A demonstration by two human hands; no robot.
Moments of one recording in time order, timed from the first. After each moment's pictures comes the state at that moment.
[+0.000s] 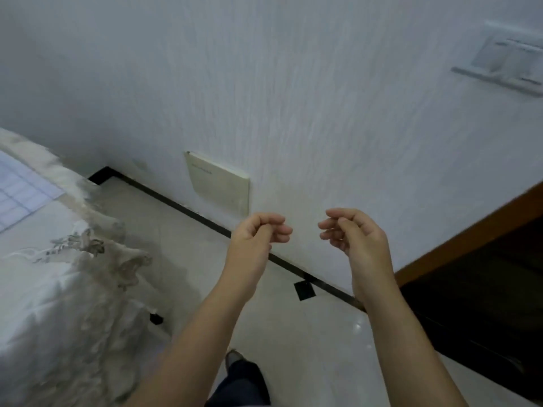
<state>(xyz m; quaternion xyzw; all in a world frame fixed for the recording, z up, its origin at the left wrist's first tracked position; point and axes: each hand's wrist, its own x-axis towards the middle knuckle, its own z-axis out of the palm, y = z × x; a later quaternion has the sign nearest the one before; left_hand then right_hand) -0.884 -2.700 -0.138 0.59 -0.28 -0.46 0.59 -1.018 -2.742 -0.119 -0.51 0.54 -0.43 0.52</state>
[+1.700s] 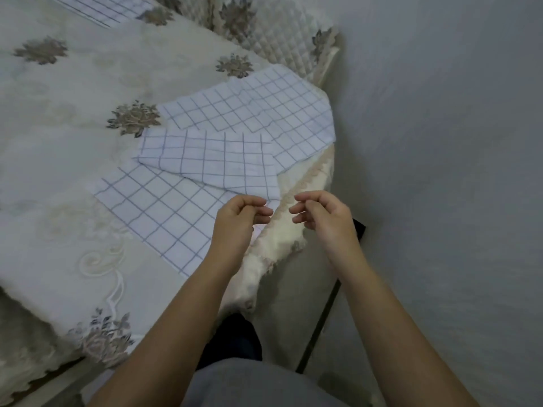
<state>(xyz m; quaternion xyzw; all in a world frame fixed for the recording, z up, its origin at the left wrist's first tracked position) -0.325 -2.830 -0.188 0.60 0.34 0.07 0.72 -0.269 -2.951 -0.166 -0.75 -0.02 0.19 0.64</state>
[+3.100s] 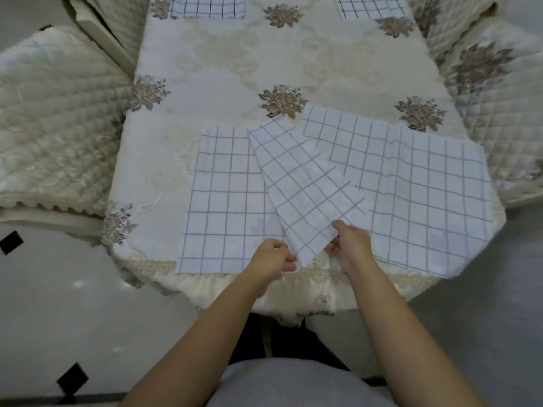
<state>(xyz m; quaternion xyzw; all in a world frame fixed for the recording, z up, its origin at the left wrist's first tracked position) -0.213 -2.860 -0.253 0.35 0.65 0.10 0.67 -0.059 -2.859 -0.281 -0.72 -0.01 0.52 0.45</state>
